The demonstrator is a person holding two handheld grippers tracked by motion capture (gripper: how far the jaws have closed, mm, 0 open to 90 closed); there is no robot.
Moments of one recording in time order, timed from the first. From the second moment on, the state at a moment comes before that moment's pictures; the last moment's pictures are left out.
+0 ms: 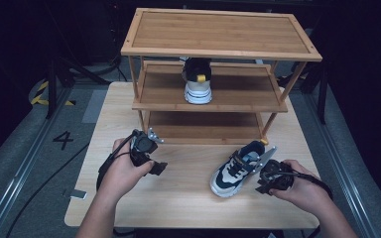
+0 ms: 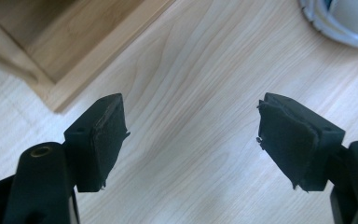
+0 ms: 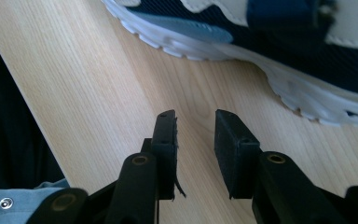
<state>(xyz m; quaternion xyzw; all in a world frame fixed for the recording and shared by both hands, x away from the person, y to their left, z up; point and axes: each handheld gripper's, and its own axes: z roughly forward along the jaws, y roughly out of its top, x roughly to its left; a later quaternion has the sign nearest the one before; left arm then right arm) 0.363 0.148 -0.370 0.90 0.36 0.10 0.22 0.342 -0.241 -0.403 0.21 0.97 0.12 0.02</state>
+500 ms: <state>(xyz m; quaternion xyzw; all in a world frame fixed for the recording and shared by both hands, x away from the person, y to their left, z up) 0.360 0.170 -0.396 0.89 0.39 0.10 0.22 0.342 -0.216 -0.415 0.19 0.97 0.13 0.02</state>
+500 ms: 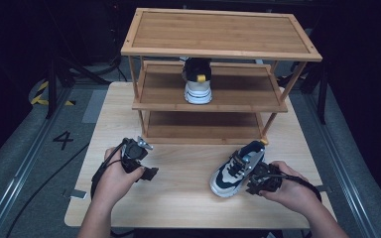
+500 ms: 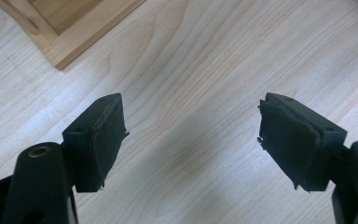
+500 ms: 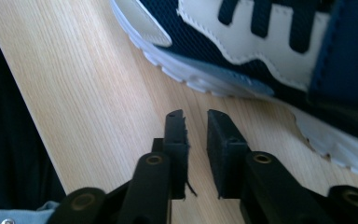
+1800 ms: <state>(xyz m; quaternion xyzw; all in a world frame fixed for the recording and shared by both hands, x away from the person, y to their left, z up) 0.362 0.184 -0.405 0.88 0.41 0.10 0.21 0.341 -0.178 -0.405 0.20 0.95 0.24 0.08</state>
